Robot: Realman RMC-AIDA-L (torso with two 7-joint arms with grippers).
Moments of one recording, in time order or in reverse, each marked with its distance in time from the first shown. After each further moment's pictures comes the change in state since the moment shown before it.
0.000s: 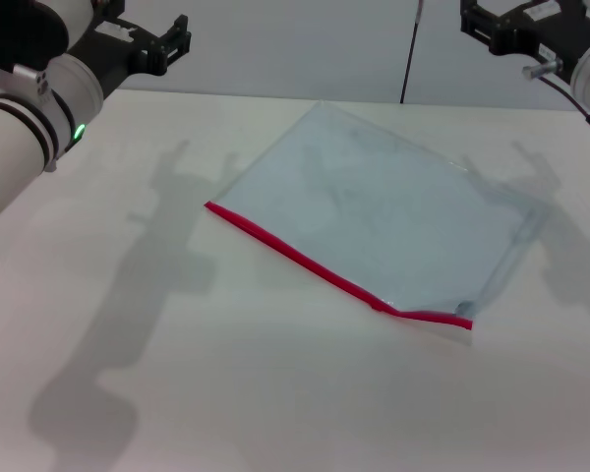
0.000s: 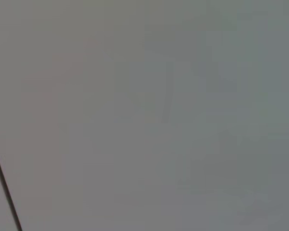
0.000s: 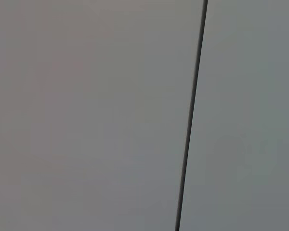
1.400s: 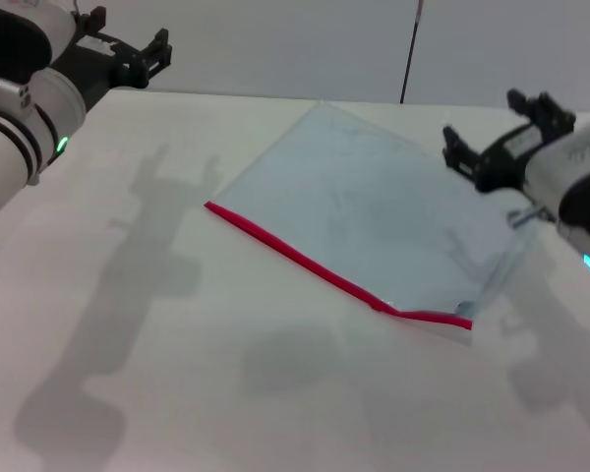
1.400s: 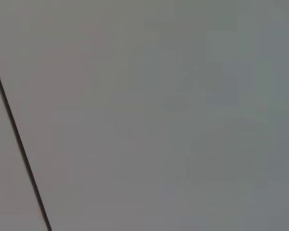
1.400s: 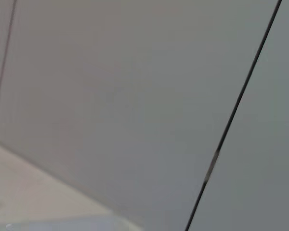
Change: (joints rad) left arm 0.031 0.003 -0.009 0.001 0.004 0.006 0.004; right arm -0.398 -0.012 -0.381 -0.437 -0.130 0.278 -0.075
